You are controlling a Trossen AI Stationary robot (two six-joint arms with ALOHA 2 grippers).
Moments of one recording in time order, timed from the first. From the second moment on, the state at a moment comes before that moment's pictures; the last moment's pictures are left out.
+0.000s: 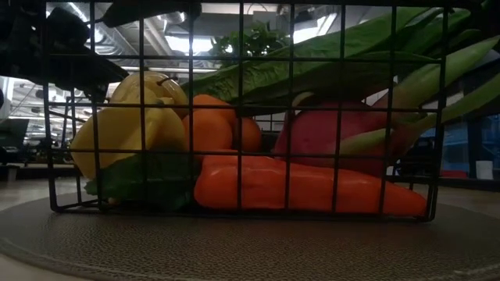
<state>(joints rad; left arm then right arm) 0.02 0.01 0.01 0.02 -0.07 -0.10 0.32 2.38 2.36 -0.75 0.24 0.14</state>
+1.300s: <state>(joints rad) 0.02 0.01 0.01 0.02 -0.07 -0.10 0.18 1.38 1.26 -0.74 0.37 0.22</state>
